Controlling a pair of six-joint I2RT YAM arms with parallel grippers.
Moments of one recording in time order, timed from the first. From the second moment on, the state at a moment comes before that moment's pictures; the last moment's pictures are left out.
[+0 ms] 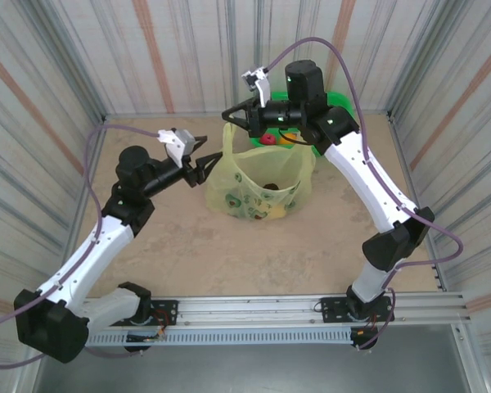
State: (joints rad) left arm -0.38 1.07 0.90 0.17 0.52 0.01; right arm 0.57 1.71 1.96 -0.56 -0.75 0.12
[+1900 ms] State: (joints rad) left arm -0.52 1.27 0.76 0.57 0.60 -0.02; right arm 0.51 1.50 1.50 -0.03 -0.99 -0.04
